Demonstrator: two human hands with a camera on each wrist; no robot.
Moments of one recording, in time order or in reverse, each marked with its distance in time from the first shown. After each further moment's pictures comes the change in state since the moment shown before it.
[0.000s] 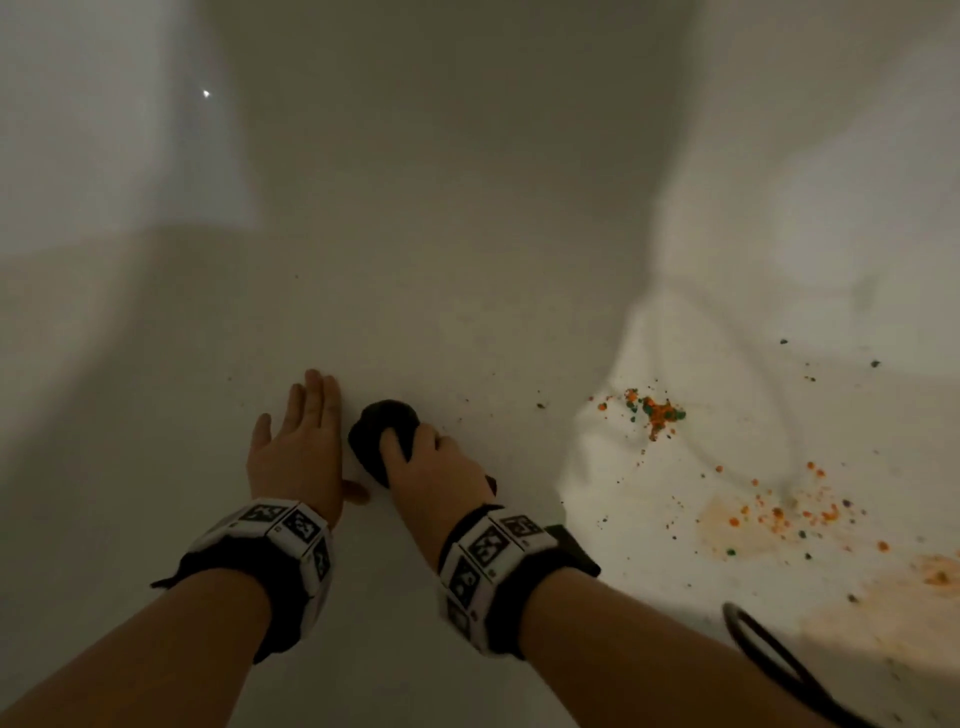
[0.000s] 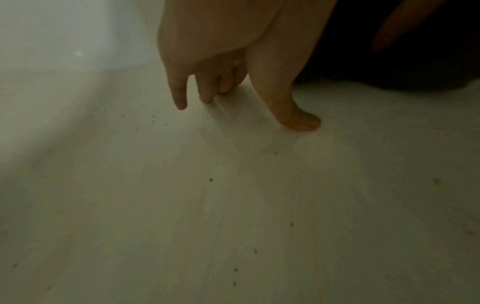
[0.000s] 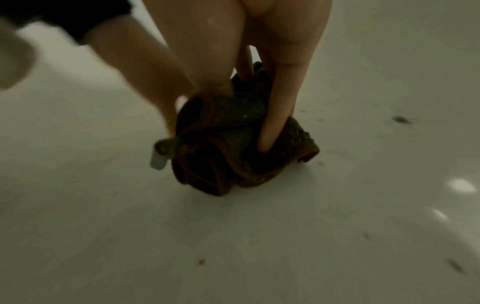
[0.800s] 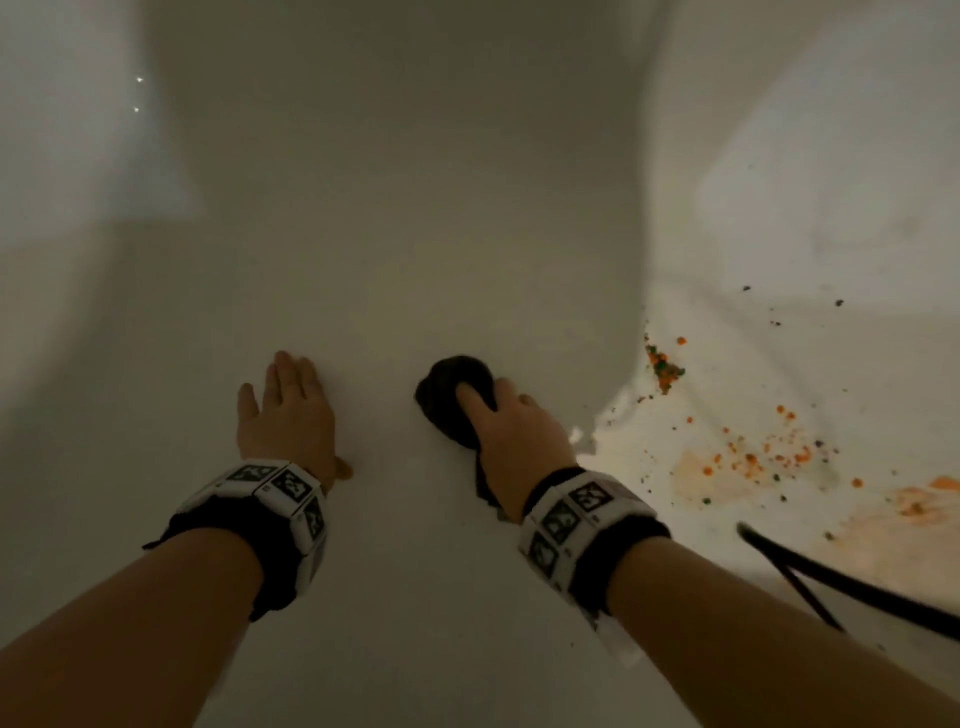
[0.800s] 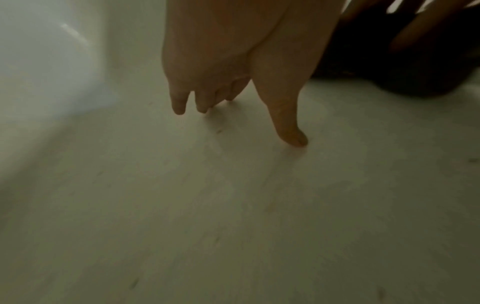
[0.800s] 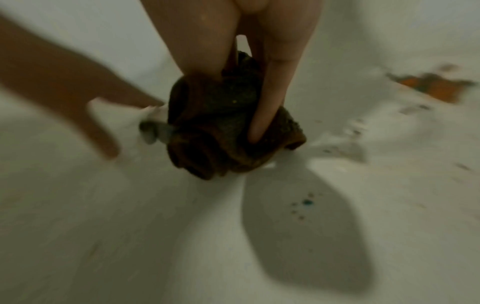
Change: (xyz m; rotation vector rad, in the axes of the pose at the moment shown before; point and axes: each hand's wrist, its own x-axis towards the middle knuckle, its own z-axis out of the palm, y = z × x) left_hand -0.003 0.022 -0.017 0.118 -0.075 -0.024; right_hand -0.040 0.076 0.008 0.176 0.185 0.205
